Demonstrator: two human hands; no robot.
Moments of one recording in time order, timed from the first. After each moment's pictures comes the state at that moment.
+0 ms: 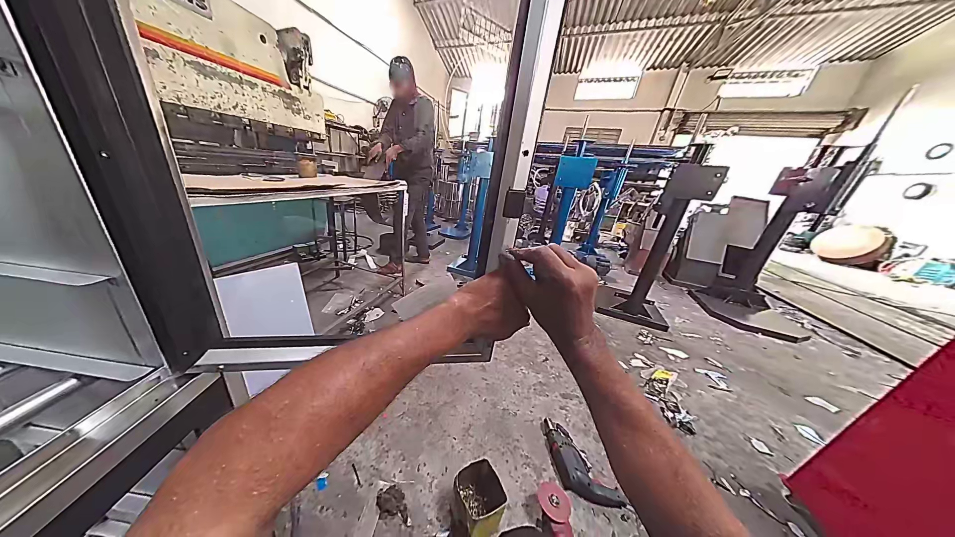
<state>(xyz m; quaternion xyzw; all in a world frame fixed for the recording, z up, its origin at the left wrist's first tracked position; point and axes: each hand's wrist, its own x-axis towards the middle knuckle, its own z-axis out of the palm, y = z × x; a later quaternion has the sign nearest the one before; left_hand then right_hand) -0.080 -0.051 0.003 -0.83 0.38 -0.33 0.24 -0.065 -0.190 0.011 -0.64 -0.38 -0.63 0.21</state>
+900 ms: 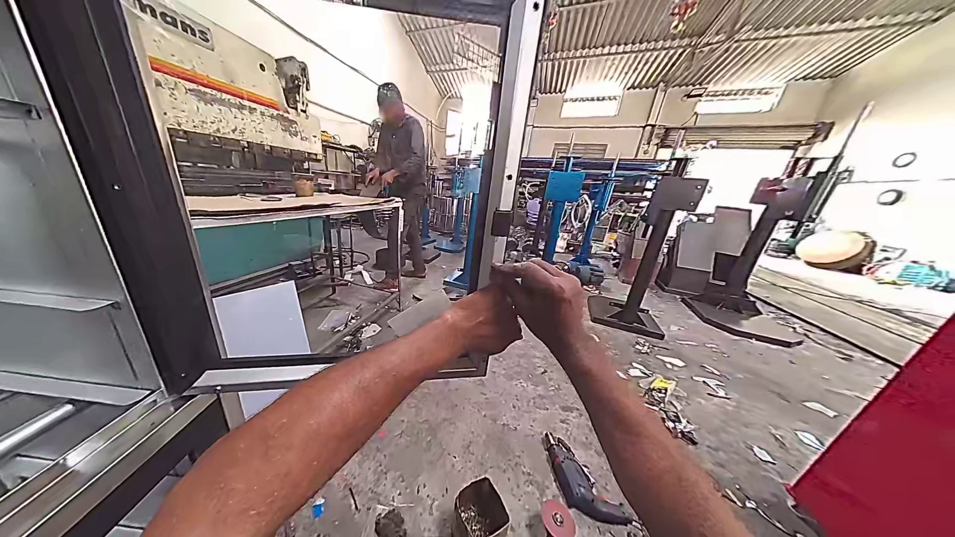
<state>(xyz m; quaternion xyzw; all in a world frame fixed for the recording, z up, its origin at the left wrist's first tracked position) -0.082 -0.054 0.006 -0.84 0.39 -0.28 0.26 -0.060 -0.198 0.016 -0.65 -0.42 -0.58 0.24</state>
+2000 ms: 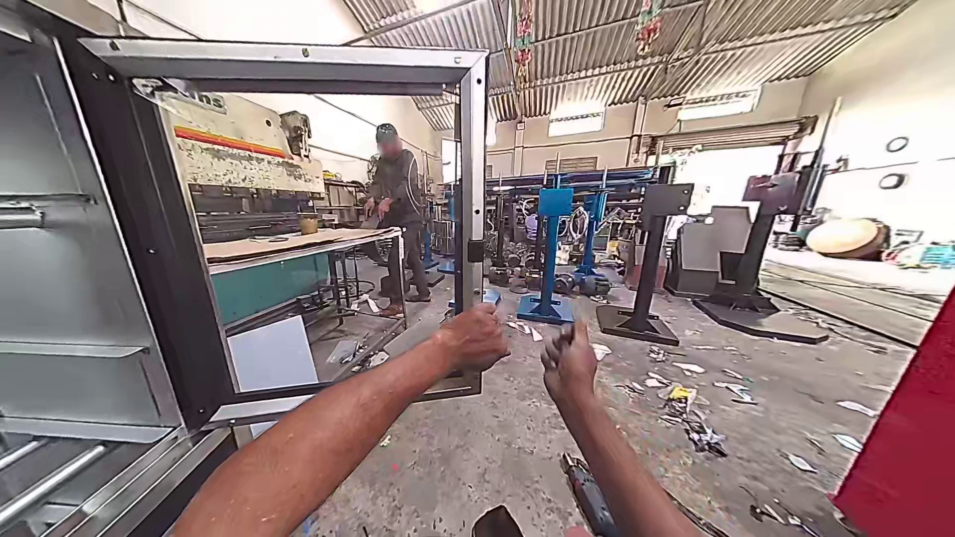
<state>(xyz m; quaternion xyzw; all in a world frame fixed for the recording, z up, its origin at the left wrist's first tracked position) -0.087 -0.051 0.013 -0.80 0.41 -0.30 0.33 -0.037 -0.240 -0.072 -0.45 -0.06 -0.21 0.86</state>
